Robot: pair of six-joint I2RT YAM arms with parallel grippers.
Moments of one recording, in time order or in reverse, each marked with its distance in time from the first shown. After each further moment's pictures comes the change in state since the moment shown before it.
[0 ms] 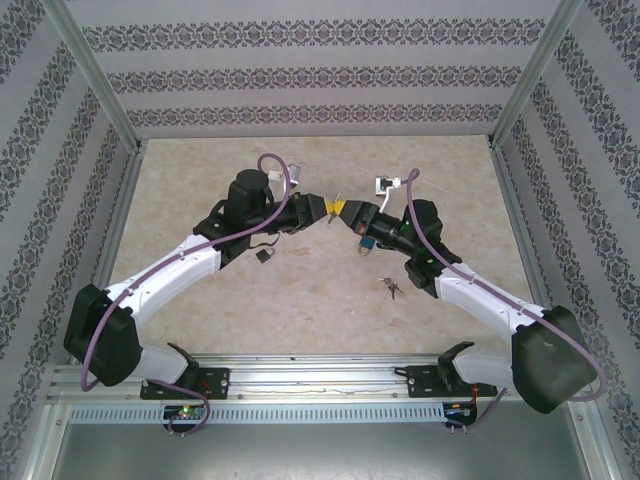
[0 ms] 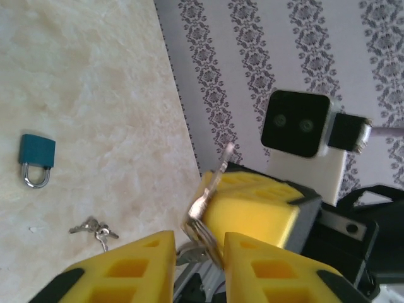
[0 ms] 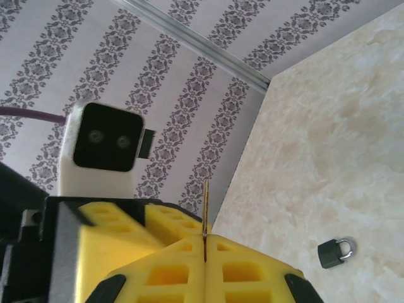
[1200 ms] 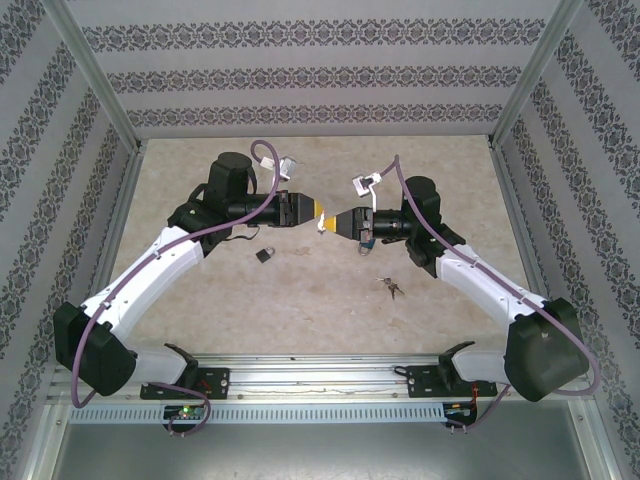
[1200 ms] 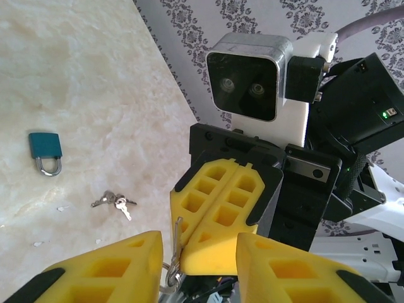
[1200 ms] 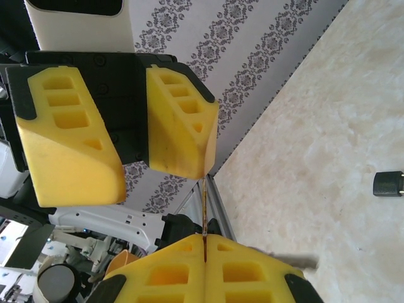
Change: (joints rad) left arm 0.075 -0.055 0.169 -0.356 0.186 0.335; right arm -0.048 0.066 0.176 -0.265 -0.538 -0.256
